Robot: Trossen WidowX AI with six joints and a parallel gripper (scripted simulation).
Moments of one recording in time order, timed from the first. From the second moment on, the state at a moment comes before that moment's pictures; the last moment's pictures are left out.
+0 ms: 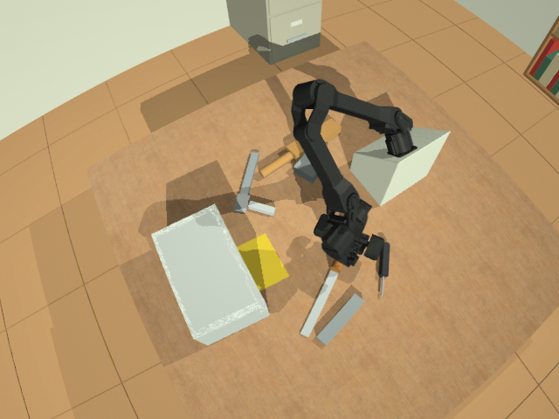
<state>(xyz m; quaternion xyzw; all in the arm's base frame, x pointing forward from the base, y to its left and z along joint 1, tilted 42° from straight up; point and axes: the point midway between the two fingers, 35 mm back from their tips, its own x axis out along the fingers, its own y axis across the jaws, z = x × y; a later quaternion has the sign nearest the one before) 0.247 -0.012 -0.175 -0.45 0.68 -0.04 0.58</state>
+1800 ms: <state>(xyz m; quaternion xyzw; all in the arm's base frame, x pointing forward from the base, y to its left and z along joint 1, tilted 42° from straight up) 0.264 -0.062 -0.131 -0.45 0.68 -0.04 0.58</state>
